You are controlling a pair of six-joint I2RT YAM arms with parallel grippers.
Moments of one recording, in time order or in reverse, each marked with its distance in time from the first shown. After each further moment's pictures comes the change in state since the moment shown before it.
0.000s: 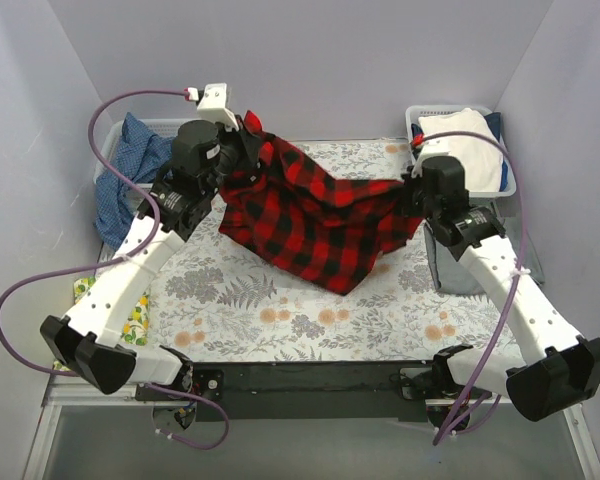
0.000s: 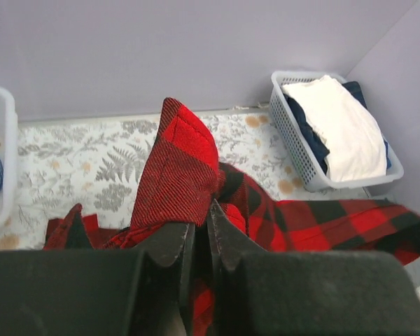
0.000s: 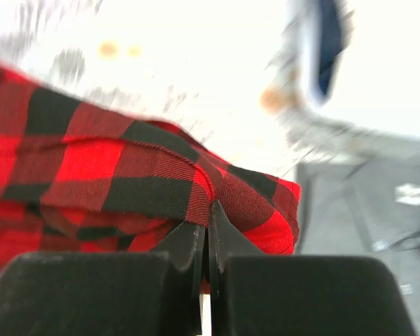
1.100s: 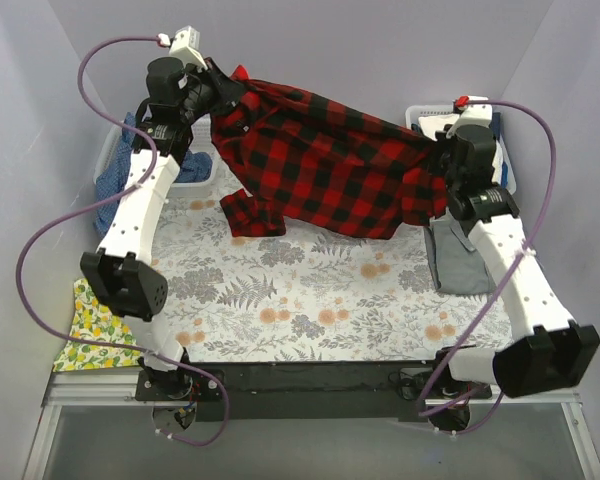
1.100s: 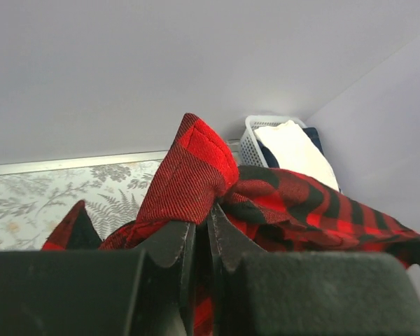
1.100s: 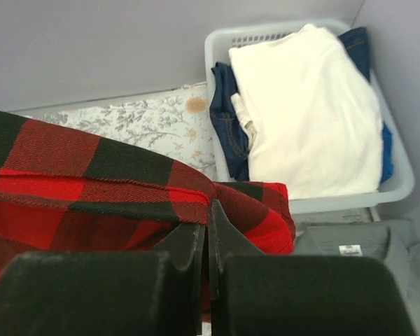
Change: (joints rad) left arm 0.328 0.417 0.469 0.014 0.426 -0.135; right arm -0.184 0.068 0.149 0.235 0.103 0.002
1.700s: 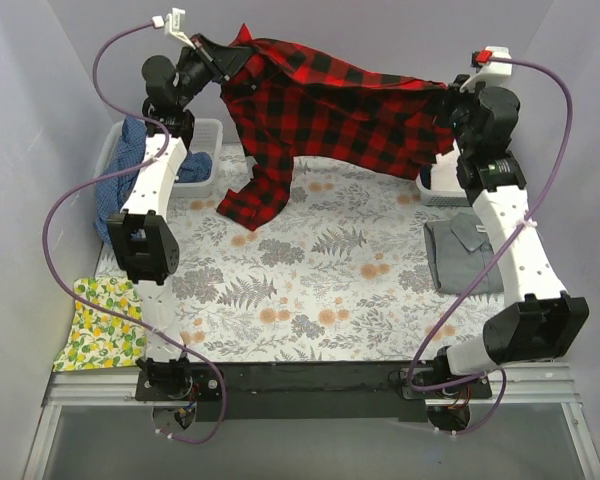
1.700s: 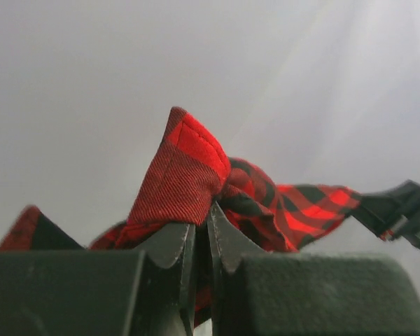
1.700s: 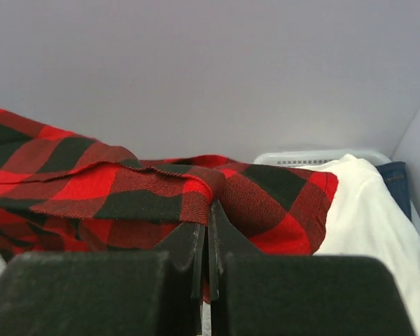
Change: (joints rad) left arm 0.095 0.402 0.246 0.654 0.374 -0.359; right arm -0.088 0.214 0.264 0.224 -0.225 0.010
